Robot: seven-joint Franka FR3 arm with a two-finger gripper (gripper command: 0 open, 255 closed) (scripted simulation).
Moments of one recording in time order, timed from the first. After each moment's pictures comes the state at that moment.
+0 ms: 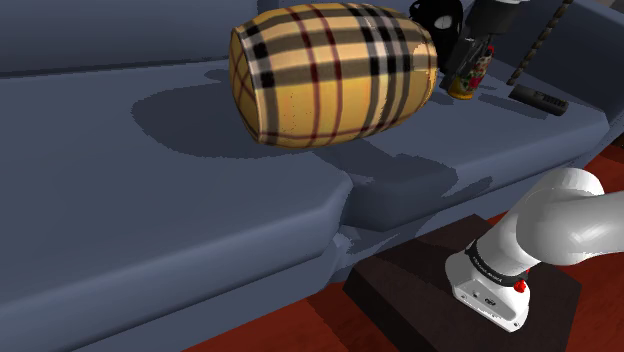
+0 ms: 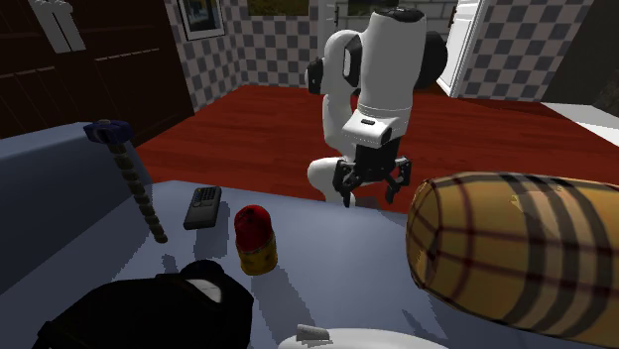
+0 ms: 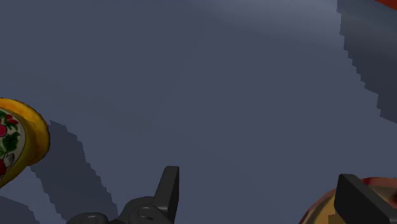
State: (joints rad) arm 0.02 -0.76 -0.07 -2.26 -0.06 1.54 -0.07
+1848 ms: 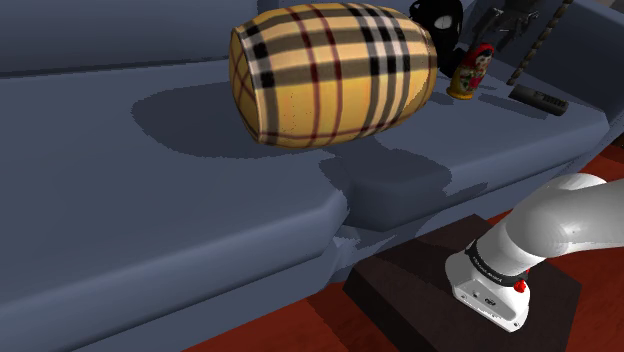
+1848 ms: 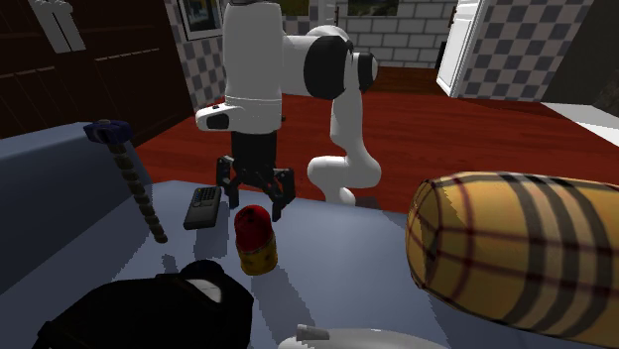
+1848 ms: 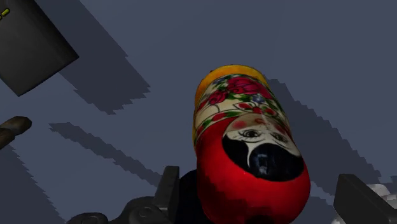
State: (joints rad) arm -0.21 -0.60 -0.34 -2.13 -0.19 1.78 0.00
